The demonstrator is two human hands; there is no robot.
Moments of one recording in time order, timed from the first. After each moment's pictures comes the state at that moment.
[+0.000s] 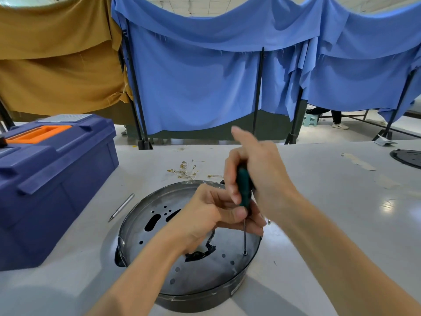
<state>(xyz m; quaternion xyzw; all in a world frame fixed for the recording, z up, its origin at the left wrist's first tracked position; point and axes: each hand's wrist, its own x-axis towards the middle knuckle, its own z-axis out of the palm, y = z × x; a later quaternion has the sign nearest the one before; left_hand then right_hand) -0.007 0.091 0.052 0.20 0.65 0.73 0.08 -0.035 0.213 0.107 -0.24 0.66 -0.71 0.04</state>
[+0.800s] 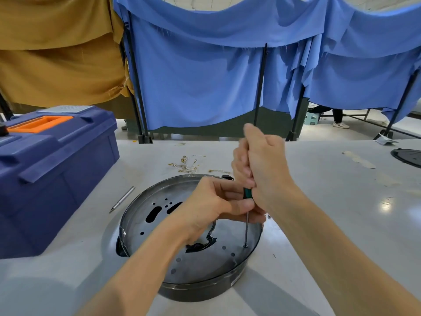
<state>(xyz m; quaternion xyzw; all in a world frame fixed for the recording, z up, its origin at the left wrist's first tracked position) -0.012 0.091 0.045 0.17 0.64 0.74 0.09 -0.043 0.207 0.097 -0.20 0.60 -0.77 -0.02</state>
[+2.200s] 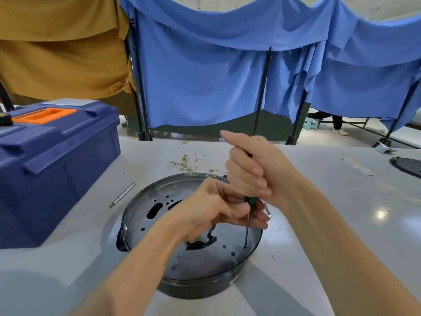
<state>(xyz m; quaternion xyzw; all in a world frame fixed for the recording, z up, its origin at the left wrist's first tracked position) -0.011 0.085 0.043 0.19 0.63 0.75 0.13 -0.043 0.218 0.112 -0.32 0.57 -0.72 0.24</state>
